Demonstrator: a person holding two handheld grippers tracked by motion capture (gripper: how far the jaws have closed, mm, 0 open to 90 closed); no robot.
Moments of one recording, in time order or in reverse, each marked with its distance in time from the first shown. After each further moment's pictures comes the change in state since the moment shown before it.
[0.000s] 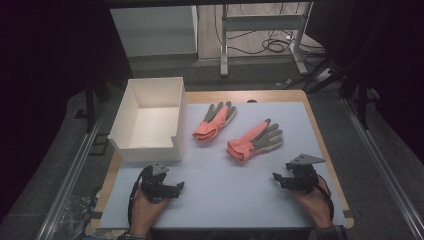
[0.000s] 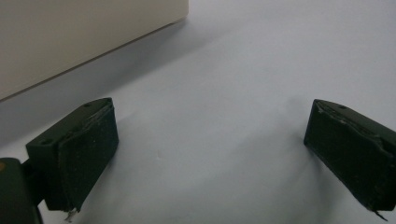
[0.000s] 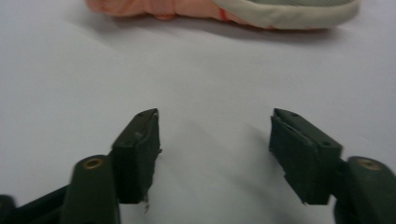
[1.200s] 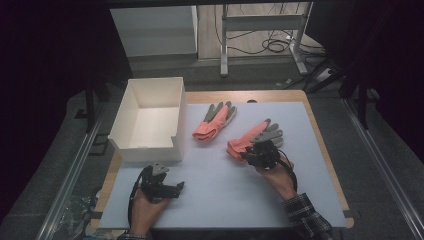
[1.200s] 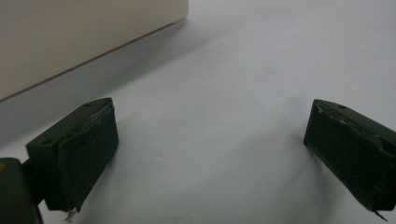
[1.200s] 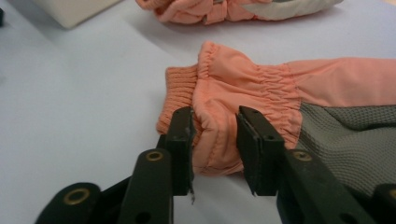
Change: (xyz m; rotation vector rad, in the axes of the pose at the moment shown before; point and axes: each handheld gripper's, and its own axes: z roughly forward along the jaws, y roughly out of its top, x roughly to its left) left arm 0.000 0.000 0.000 0.003 0.000 0.003; right arm 0.056 0.096 0.058 -0.013 0.101 -0.120
